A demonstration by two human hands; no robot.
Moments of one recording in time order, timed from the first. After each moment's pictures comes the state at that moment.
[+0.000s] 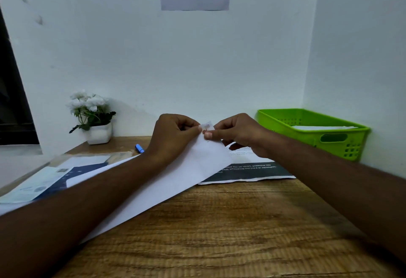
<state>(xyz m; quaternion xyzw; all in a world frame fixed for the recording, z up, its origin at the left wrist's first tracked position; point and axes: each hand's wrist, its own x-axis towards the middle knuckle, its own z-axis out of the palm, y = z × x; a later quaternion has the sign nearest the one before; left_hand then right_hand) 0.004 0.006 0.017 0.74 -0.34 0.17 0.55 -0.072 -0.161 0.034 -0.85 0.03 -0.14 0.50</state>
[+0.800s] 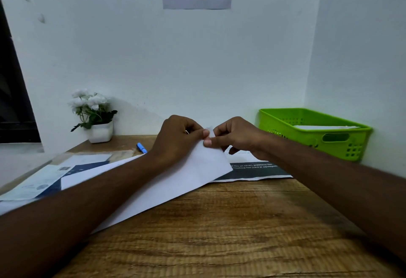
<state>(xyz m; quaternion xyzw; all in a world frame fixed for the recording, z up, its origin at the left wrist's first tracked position) 0.006 0.004 0.014 0.78 -0.39 0.18 0.46 -0.065 -0.162 0.027 -0.88 -0.02 -0.10 0.47</state>
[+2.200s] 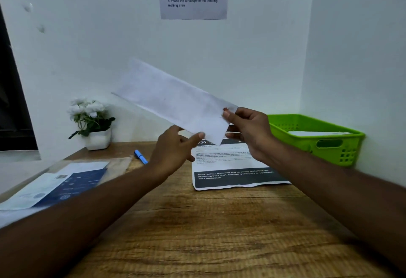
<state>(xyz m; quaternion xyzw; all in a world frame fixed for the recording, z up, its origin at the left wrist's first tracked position) 0.002 0.001 0.006 0.78 -0.31 0.10 0.53 -0.053 -0.178 0.030 -0.63 0.03 -0.34 0.70</state>
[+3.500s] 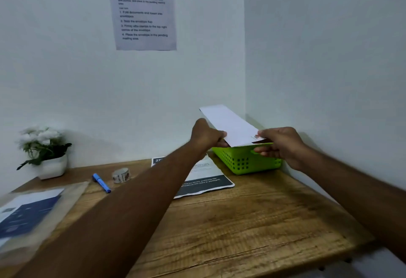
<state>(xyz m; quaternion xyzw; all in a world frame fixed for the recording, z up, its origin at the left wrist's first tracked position) -0.072 -0.153 0.070 0.69 -0.35 -0.09 0.63 -0.209 -0.293 0.046 -0.67 0.20 -0.35 0.62</state>
